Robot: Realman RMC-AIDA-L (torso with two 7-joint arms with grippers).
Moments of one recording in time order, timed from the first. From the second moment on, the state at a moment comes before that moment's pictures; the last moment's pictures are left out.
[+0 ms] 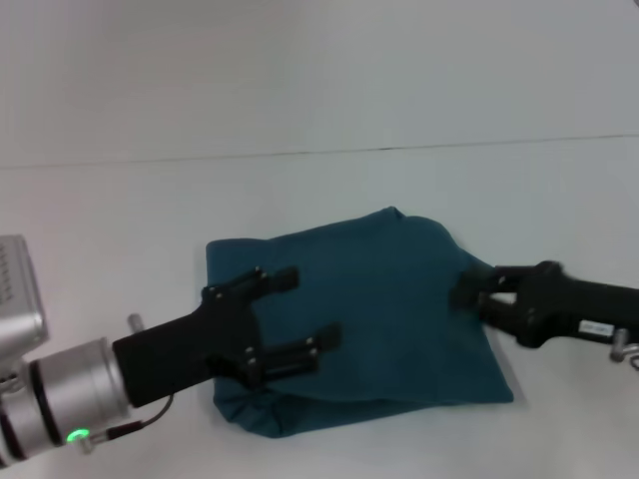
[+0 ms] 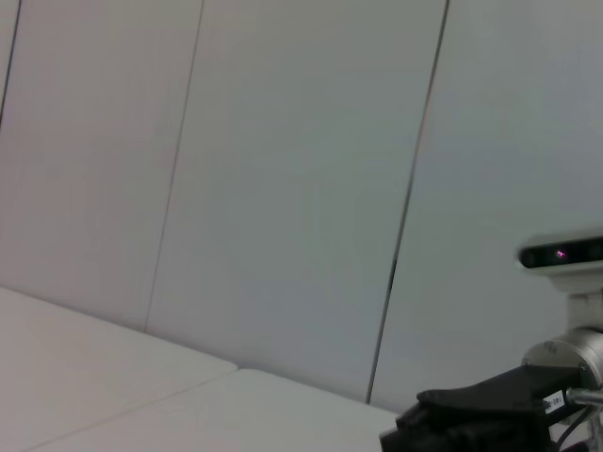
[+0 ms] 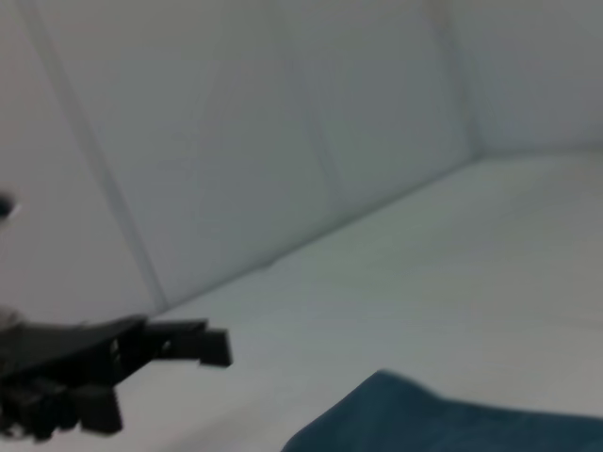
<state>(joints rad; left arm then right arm) -0.37 -2.00 -1.41 -0.61 -2.30 1.23 -1.05 0.48 2.09 -0.49 -0.63 -2.04 -1.57 1.35</state>
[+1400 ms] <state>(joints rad) -0.48 -2.03 -1.63 -0.58 -1.86 1.19 -1.34 0.50 2.09 -0.76 -0.70 -2.06 -1.46 1.38</state>
